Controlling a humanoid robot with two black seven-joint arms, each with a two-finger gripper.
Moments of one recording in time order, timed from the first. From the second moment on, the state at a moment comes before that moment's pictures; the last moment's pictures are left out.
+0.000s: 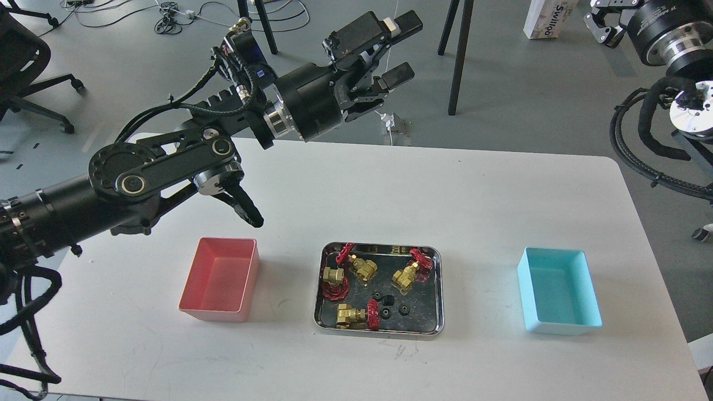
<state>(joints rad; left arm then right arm) -1.15 0.36 -0.19 -1.20 0.62 -0.13 -0.49 0.98 -0.63 0.68 1.00 0.13 -0.01 0.29</state>
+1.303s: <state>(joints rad) -1.38 0.12 1.17 -1.05 1.09 0.49 -0.49 1.11 -0.57 0.62 0.85 0.13 0.02 0.11</state>
